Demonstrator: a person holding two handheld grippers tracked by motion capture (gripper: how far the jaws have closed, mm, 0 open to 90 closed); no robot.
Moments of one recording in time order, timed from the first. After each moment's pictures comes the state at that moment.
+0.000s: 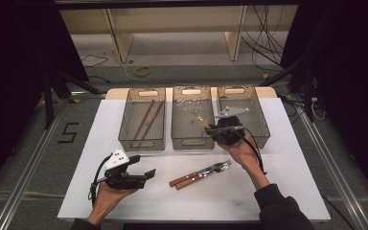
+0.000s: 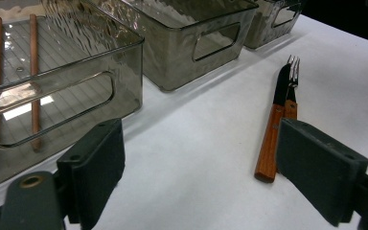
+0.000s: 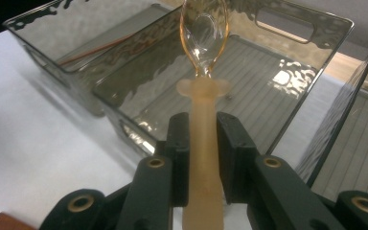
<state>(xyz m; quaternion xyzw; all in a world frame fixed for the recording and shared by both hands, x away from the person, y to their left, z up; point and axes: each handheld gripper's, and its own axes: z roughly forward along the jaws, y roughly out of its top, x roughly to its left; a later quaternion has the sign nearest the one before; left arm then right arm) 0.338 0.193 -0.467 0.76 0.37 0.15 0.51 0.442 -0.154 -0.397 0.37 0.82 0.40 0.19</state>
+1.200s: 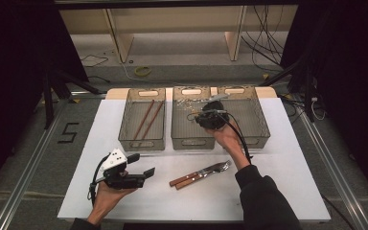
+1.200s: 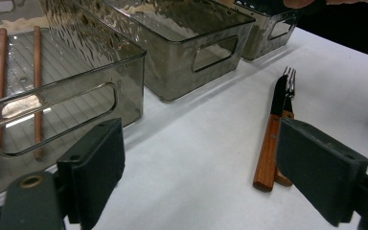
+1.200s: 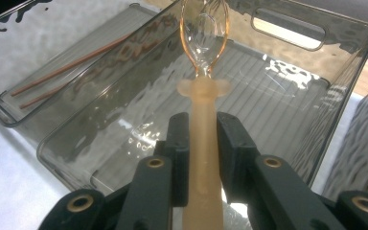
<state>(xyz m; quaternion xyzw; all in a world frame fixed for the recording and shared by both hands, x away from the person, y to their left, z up) 0.338 0.195 -0.465 0.75 0.37 0.15 0.53 0.500 -0.118 -0.403 0.40 0.82 0.38 0.18</state>
